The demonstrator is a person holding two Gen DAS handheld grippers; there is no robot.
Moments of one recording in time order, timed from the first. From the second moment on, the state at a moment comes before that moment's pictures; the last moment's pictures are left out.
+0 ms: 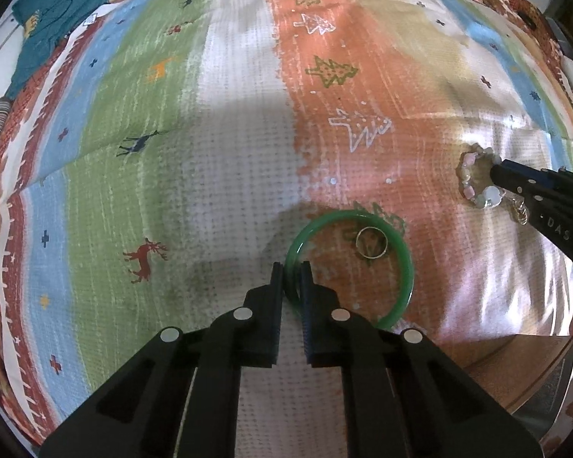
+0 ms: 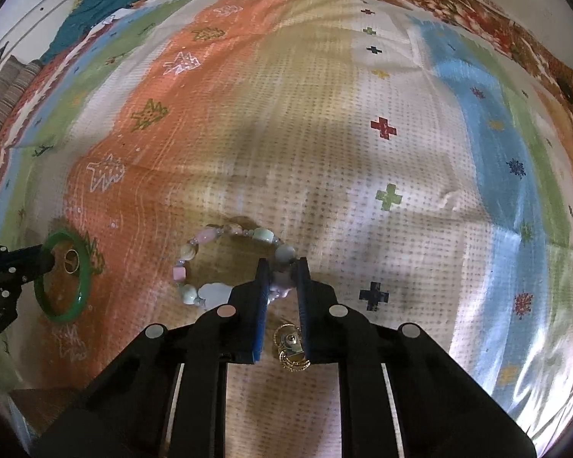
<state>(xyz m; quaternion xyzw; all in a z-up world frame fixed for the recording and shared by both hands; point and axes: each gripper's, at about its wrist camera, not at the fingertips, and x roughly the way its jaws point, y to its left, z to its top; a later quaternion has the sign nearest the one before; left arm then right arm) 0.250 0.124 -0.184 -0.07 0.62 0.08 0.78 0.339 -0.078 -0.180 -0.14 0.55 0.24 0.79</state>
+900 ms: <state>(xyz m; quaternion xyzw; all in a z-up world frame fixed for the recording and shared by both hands) 0.230 0.074 -0.119 -0.03 0.55 0.05 0.83 0.317 -0.103 -0.107 -0.11 0.49 0.26 0.83</state>
